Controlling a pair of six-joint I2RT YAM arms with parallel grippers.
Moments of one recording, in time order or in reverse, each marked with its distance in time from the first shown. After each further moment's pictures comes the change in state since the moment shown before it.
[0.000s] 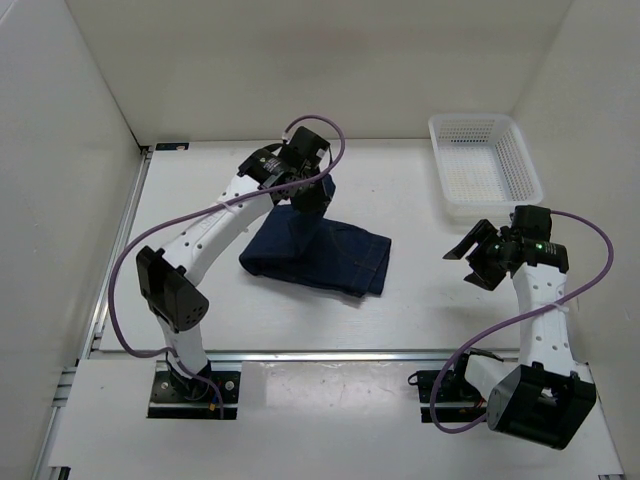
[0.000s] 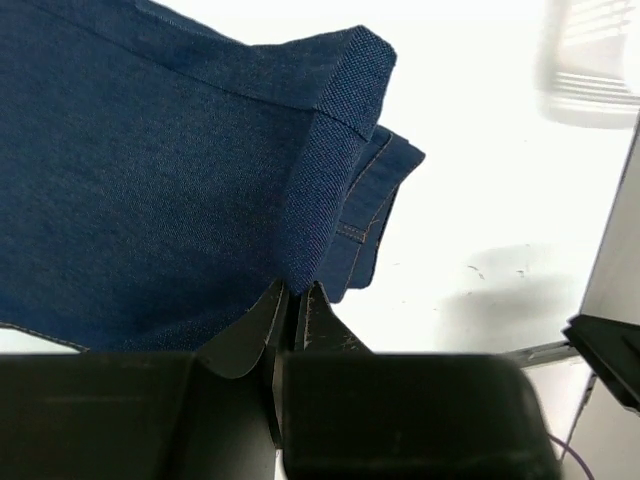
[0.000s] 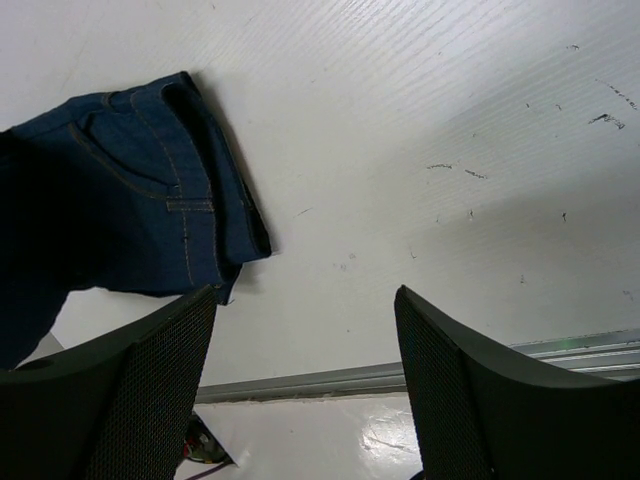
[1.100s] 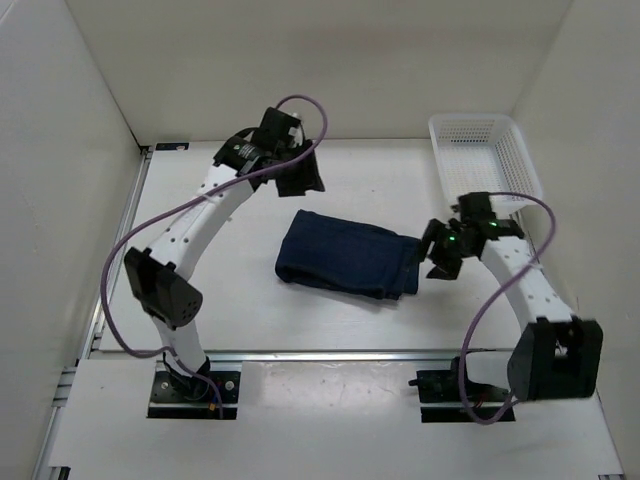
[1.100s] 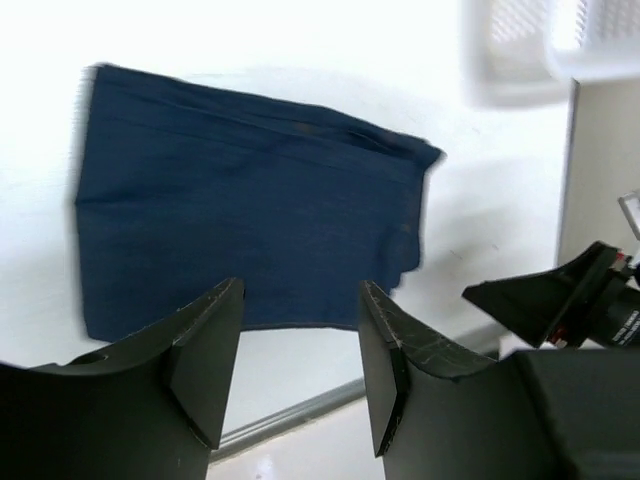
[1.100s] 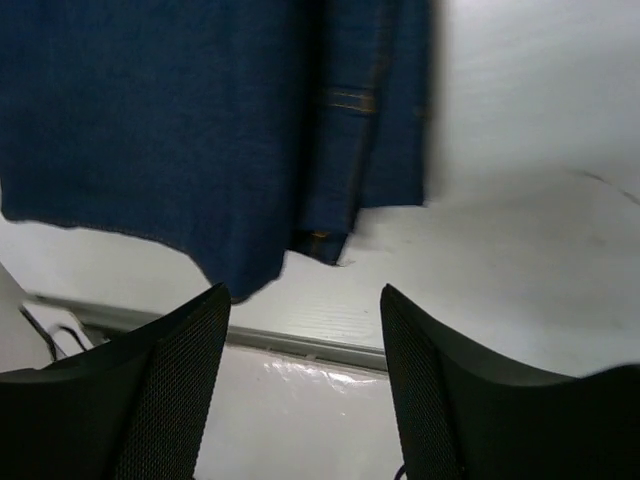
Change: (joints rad) left arm 0.098 0.037 0.090 0.058 0.218 0.182; right arm 0.248 0.139 -0.013 0.076 -0.031 -0.002
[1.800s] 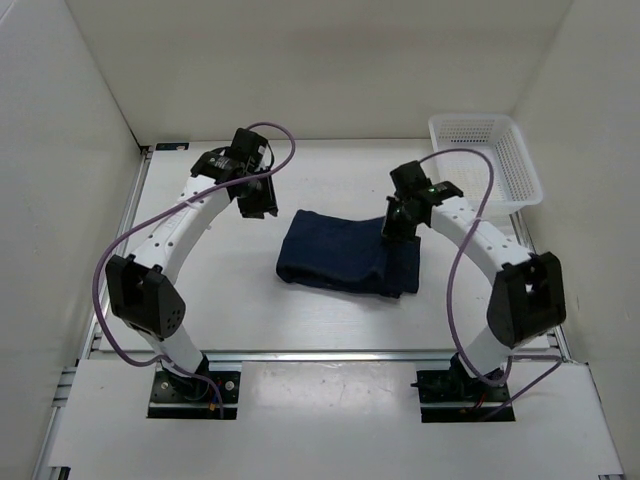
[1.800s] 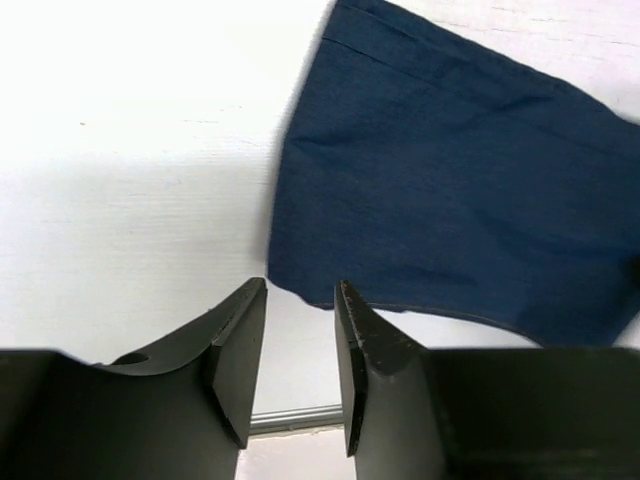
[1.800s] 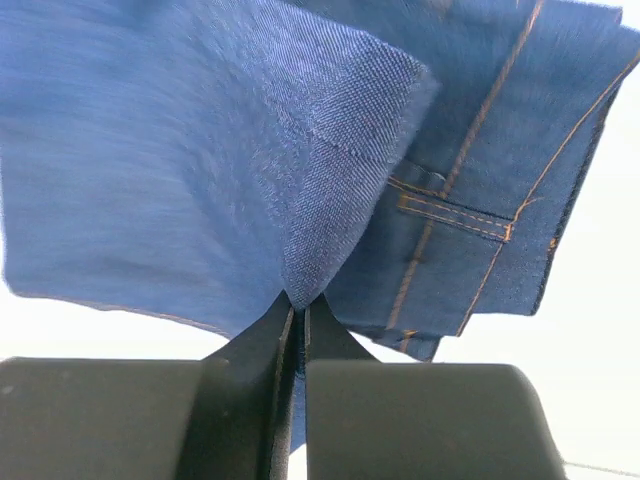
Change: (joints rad) left arm 0.180 -0.168 -0.348 -0.041 -0.118 0.102; right arm 0.414 0.446 0.349 0.058 0.278 0.096
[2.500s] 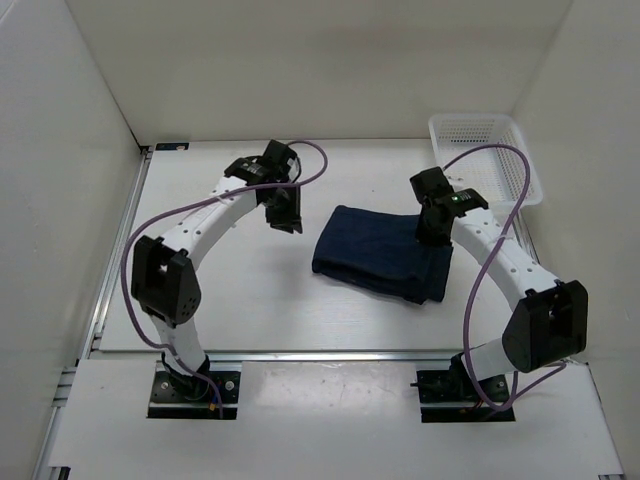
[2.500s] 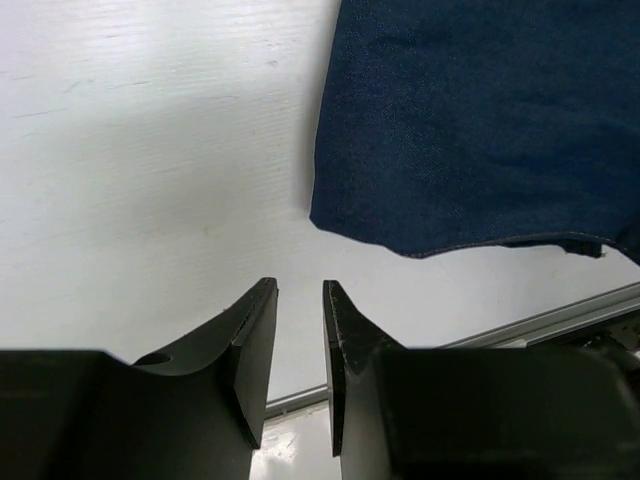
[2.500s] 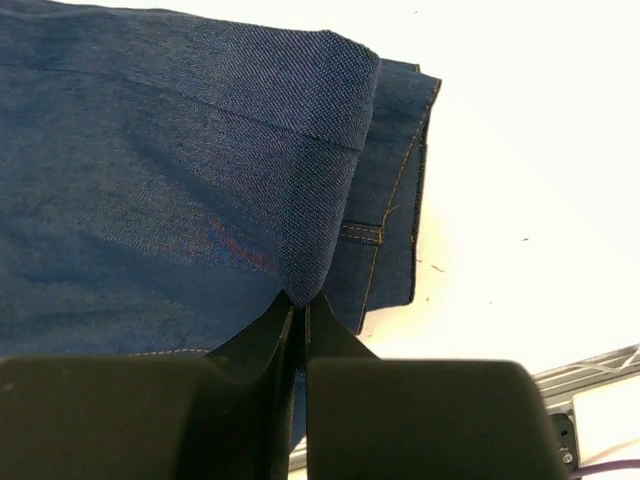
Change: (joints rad) left arm -0.091 0.108 -0.012 0.055 0.143 0.066; right arm -0.046 -0.182 -0.034 -0.138 0.426 -0.047
